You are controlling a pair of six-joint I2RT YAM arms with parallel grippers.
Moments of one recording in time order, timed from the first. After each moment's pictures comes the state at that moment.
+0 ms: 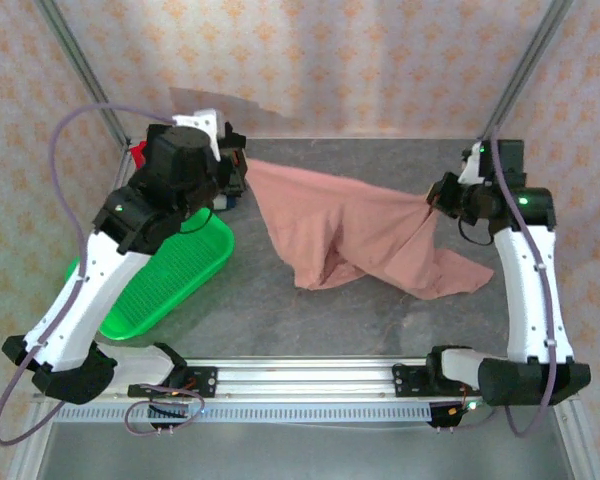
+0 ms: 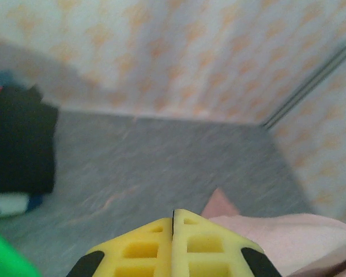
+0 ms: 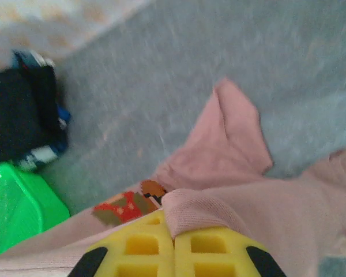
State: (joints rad) left arm -0.56 1.27 1.69 -0.89 -0.25 -0.52; right arm -0.02 1.22 1.49 -1.16 -0.32 0.44
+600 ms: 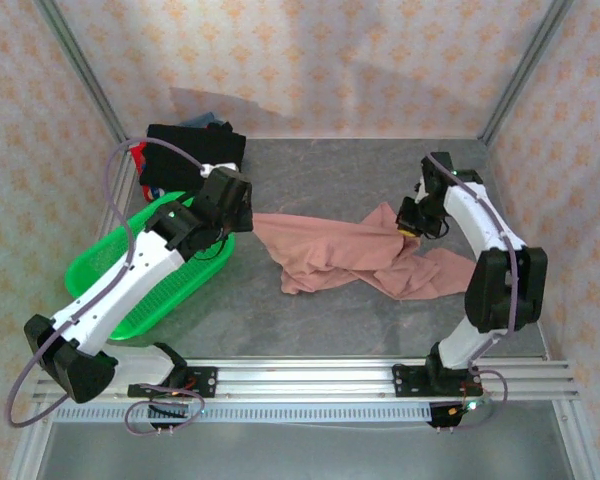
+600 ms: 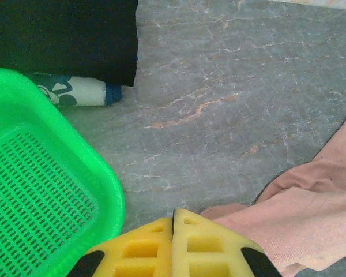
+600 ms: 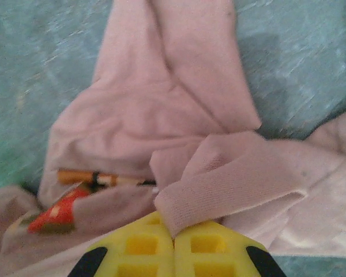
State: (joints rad) left arm -0.56 1.28 1.35 -0.93 -0.36 -0.59; right arm 0.05 1.66 1.35 -1.04 -0.23 0.40
